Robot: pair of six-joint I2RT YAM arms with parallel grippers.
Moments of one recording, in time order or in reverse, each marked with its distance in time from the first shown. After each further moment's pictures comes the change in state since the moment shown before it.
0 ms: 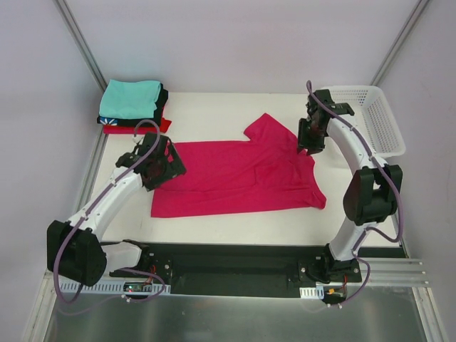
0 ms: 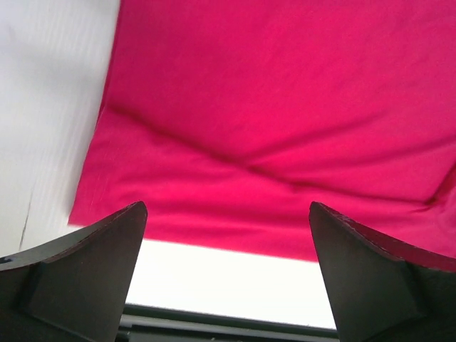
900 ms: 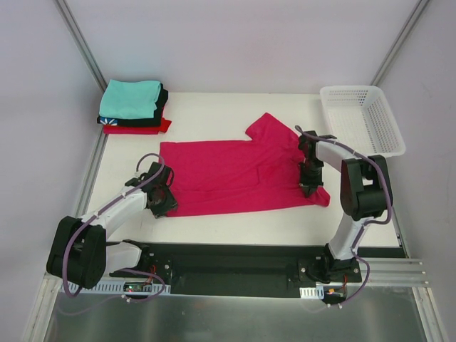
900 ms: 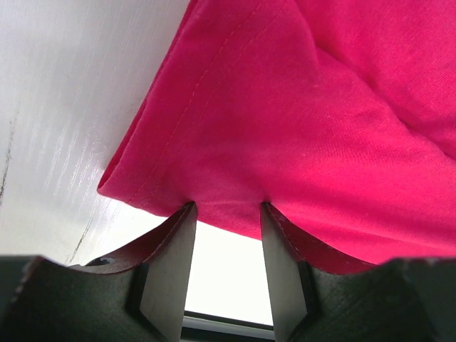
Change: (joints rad) left arm -0.002 0.018 -0.322 0.124 0.021 -0.087; right arm 0.015 0.055 -0.435 0.103 0.087 0.045
